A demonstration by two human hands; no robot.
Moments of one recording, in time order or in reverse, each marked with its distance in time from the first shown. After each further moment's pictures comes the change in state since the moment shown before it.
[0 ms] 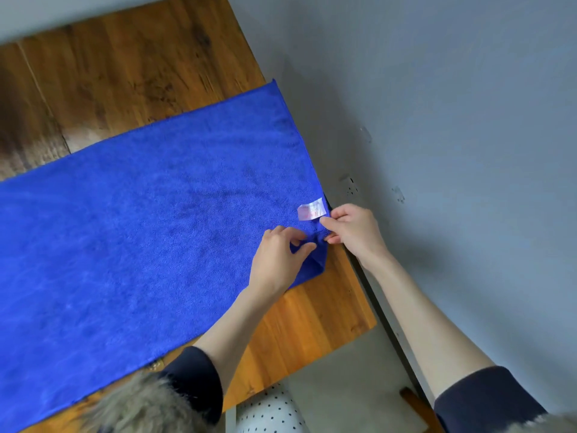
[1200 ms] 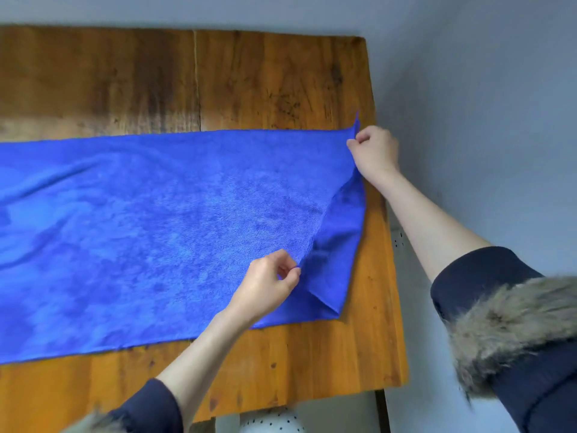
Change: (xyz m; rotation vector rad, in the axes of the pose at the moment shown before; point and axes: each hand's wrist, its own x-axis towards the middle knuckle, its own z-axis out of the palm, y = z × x) left_hand -0.051 -0.072 -0.096 -0.316 0.072 -0.161; right_hand 0.067 -0.191 0.091 -0.497 0.148 -0.474
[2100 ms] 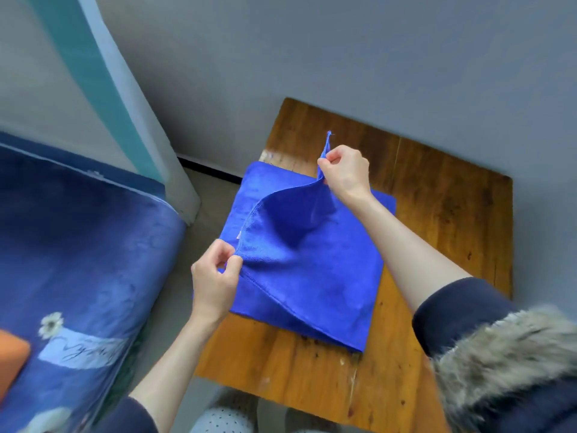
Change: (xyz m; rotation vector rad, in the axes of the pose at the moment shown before) left_hand -0.174 -0.152 -0.287 -0.370 0.945 0.042; right_hand -0.200 -0.365 0.140 0.145 -0.225 -0.372
